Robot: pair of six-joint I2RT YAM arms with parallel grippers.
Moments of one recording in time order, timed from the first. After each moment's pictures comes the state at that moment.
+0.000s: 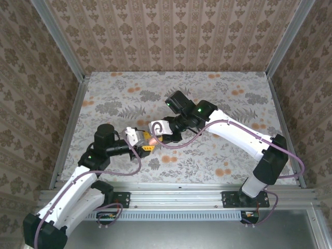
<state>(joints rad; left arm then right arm) -0.48 0.71 0.52 -0.19 0.81 0.38 0.82 1.63 1.56 -0.90 -0.53 -0.93</state>
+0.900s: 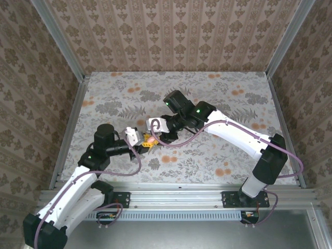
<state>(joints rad) -0.48 0.71 0.52 -0.19 0.81 0.39 0.82 1.64 1.53 -0.78 -0.56 -0.83</state>
